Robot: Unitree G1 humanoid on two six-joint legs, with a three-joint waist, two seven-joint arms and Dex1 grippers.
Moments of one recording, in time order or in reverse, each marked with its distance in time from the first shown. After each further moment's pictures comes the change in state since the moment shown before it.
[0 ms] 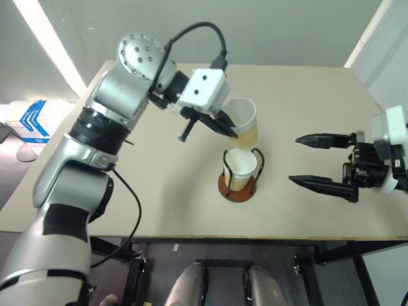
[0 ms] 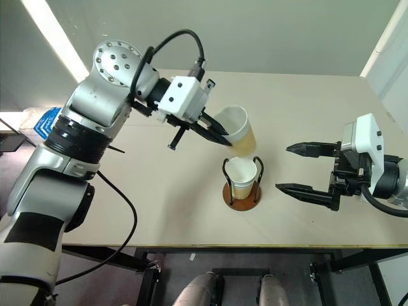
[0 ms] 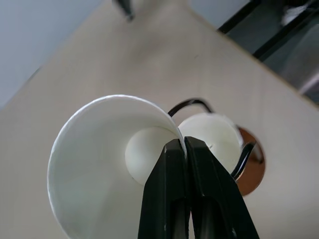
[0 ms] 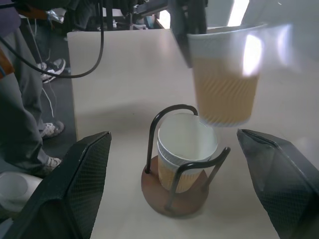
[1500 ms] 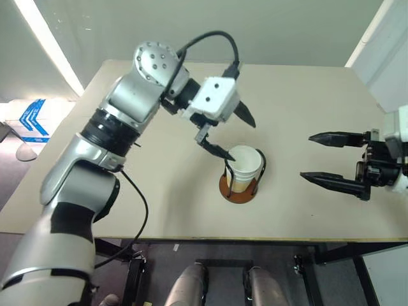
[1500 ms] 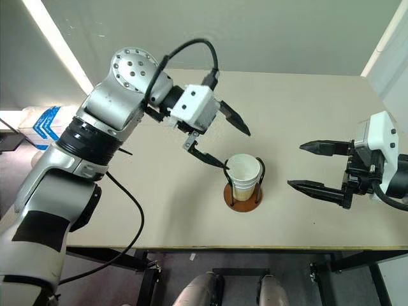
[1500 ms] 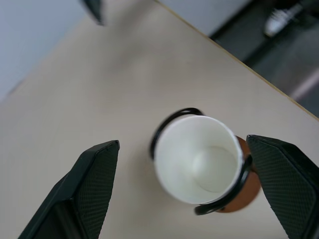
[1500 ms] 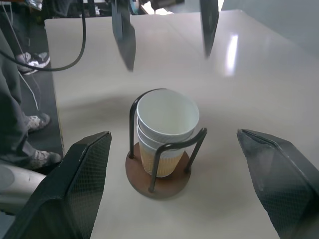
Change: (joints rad) left arm 0.028 -0.045 0.051 0.027 0.024 0.046 0.050; right arm 0.056 -0.079 -0.022 0.072 0.006 -0.044 0.005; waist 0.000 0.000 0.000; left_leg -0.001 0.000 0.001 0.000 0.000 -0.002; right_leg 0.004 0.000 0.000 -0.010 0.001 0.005
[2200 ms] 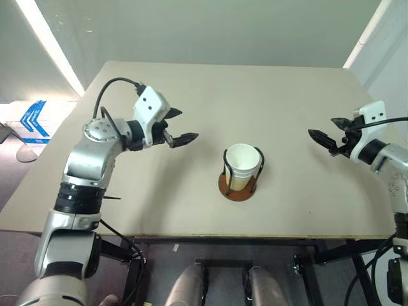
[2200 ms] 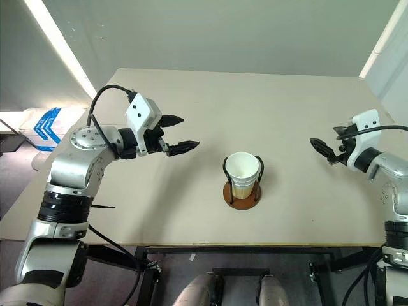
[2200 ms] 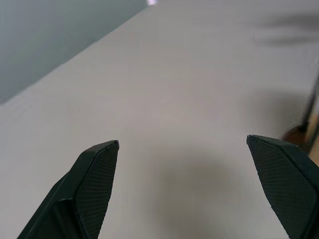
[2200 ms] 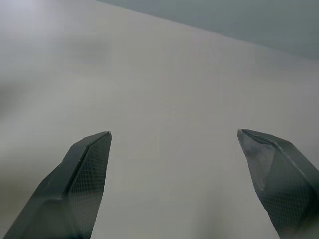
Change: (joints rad) left arm 0.569 0.022 0.485 -0.280 0.047 0.473 0.701; right arm -0.307 0.317 0.247 0.681 -0.522 -0.306 -0.362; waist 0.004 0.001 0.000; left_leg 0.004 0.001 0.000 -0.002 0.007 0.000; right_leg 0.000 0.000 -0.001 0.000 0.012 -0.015
